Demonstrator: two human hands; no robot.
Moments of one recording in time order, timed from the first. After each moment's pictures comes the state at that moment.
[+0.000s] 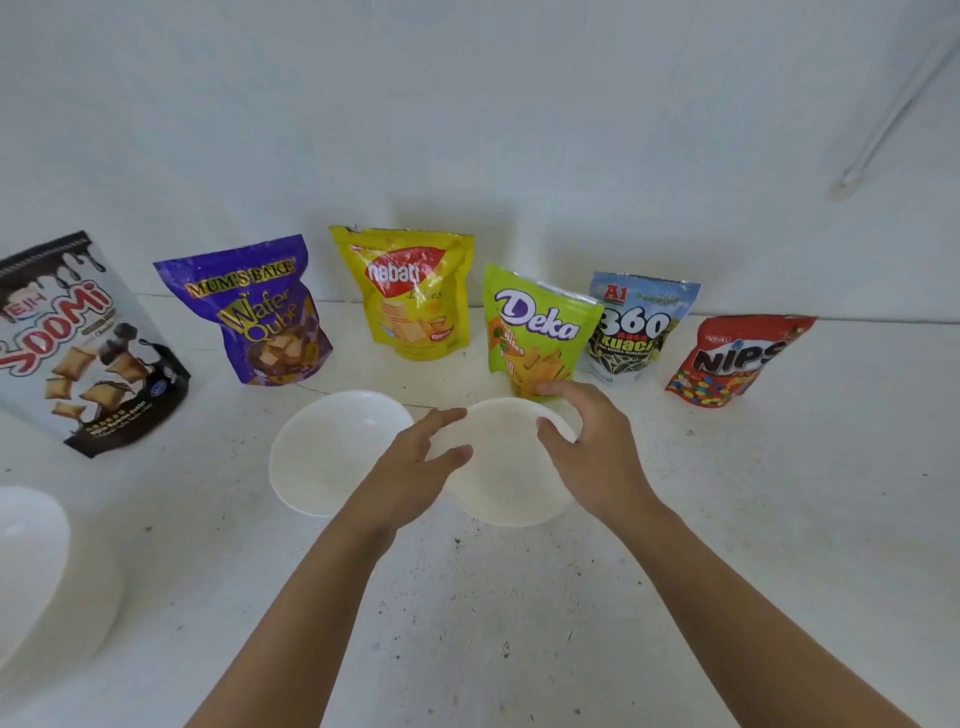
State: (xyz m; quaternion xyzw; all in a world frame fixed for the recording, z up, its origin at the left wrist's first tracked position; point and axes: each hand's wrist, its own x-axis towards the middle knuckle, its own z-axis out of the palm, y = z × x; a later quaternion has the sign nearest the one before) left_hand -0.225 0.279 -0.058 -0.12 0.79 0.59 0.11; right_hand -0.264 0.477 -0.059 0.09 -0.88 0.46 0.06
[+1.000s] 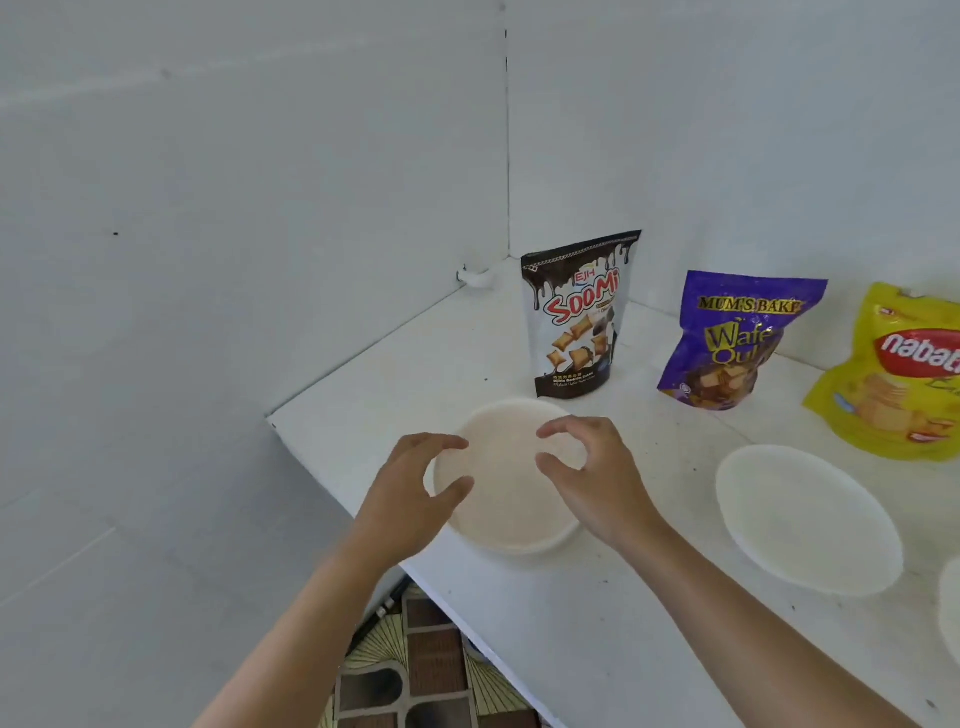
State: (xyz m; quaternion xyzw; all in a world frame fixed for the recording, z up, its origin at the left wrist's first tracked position) left_hand 0.019 -0.042 -0.049 -0.35 0.85 0.38 -0.11; right_hand -0.143 0.096 -0.047 0.32 -0.80 0.46 -0.20
